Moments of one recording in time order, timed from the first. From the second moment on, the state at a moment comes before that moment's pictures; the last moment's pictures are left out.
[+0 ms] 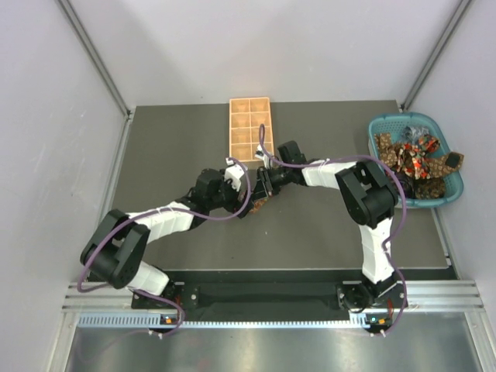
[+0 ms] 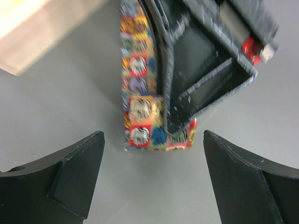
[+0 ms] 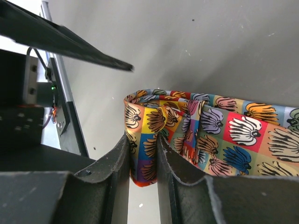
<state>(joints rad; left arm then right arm) -0.54 1.45 0.63 0.29 0.27 0.02 0.54 2.08 1.26 -0.04 -0.89 0.27</state>
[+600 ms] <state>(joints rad) -0.55 1.55 0.69 0.26 0.32 0.08 0.54 2.08 1.26 -0.04 -0.89 0.27</state>
